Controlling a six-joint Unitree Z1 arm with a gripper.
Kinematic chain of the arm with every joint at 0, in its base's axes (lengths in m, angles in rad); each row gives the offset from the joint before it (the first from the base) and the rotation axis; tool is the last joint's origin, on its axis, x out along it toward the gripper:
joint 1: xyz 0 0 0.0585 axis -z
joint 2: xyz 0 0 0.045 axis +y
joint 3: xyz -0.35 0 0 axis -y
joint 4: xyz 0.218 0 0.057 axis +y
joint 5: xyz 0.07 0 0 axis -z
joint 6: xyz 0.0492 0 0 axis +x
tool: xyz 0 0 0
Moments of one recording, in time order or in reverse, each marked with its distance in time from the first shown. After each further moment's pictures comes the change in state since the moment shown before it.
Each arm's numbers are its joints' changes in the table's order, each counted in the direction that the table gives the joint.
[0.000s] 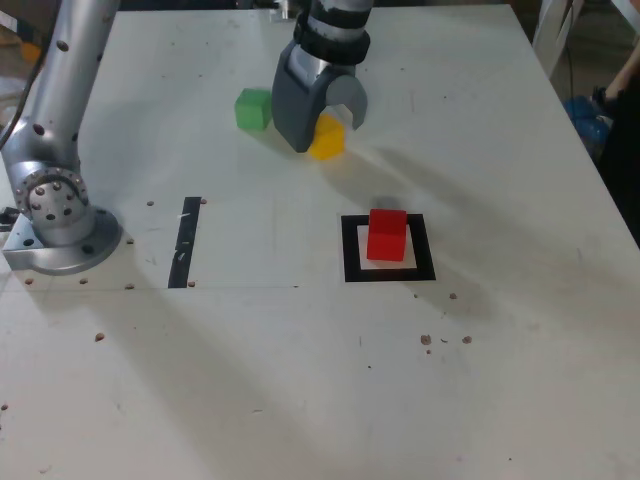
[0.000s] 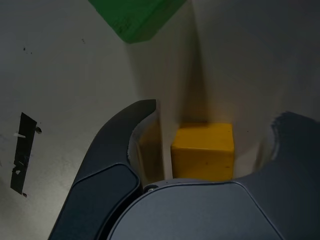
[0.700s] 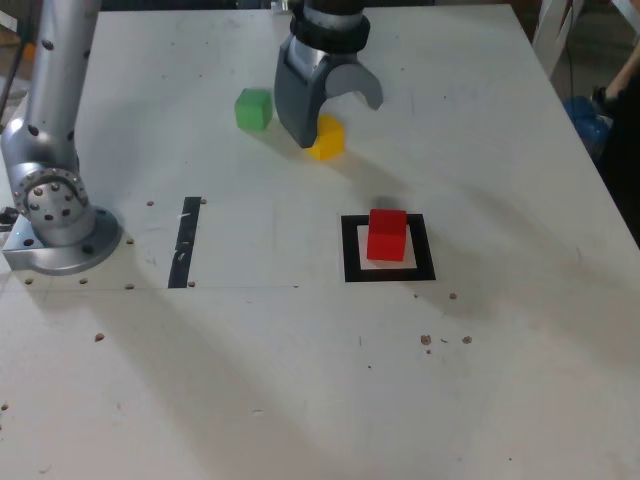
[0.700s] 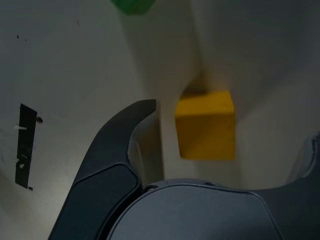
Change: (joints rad) arm 0.017 -0.075 -0.042 -0.033 0.039 0.040
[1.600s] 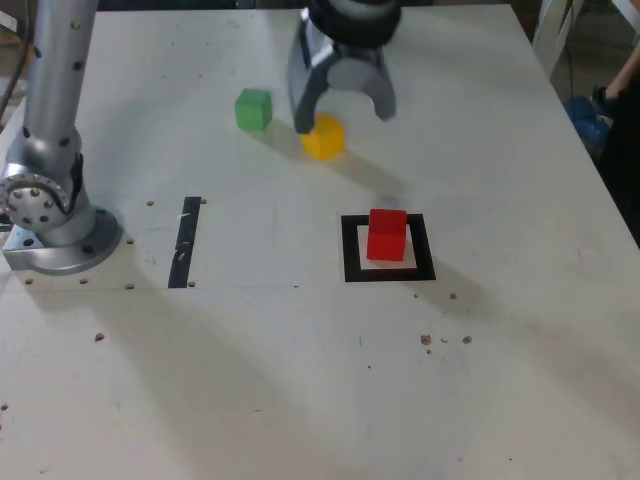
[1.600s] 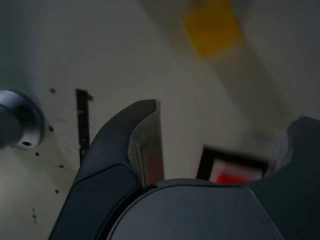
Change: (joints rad) arm 0.271 -0.044 0.179 0.303 -0.144 0.004
